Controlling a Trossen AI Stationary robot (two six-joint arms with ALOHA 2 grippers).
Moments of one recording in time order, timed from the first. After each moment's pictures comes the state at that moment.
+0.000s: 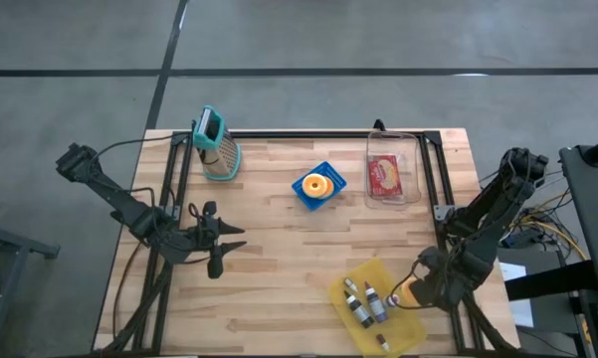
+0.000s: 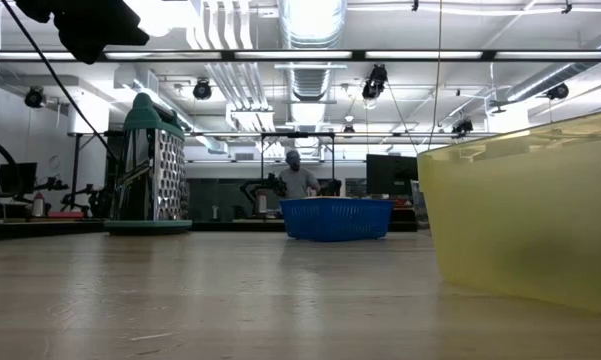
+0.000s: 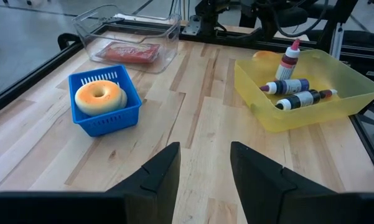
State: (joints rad) left arm -0.64 0.93 0.63 -0.29 -0.73 -0.47; right arm 1.02 1.24 0.75 -0.96 -0.11 2.15
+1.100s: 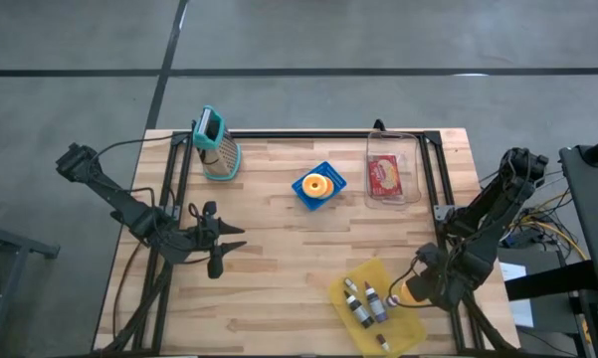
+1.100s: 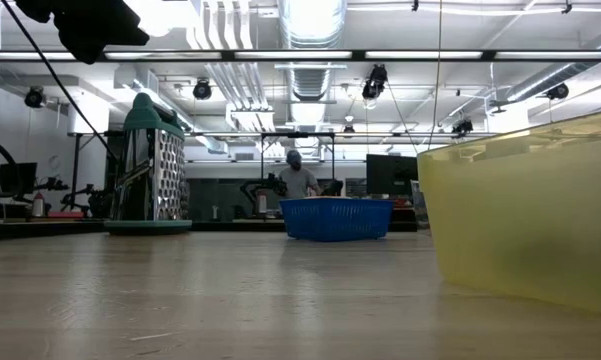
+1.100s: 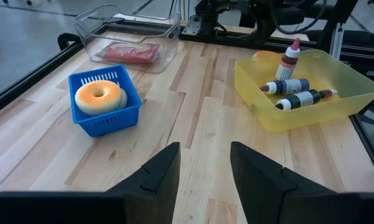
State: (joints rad) left arm -0.64 0.93 0.63 -0.29 -0.73 -0.47; right arm 1.02 1.24 0.75 -0.97 0.03 2.14
